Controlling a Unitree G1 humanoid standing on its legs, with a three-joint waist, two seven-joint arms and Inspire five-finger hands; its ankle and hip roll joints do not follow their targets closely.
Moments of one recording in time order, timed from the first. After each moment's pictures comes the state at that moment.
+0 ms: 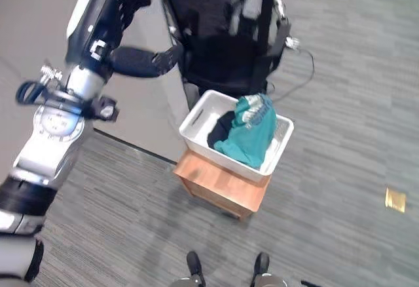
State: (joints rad) left arm -0.31 0.88 0.04 -0.09 -0.56 -0.27 0.08; right arm 0.15 -0.31 0.05 1.18 0.24 0.01 0.03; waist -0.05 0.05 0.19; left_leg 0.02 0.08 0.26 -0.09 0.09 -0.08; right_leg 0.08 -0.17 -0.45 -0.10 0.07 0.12
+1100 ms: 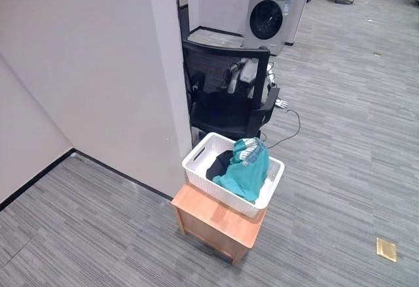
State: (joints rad) left arm 0.11 0.25 -0.16 1.20 -0.17 -0.03 0.05; right arm 0.17 -0.26 0.13 1.26 0.17 0.00 -0.01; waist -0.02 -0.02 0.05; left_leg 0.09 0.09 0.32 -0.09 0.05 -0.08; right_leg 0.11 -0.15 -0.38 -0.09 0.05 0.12
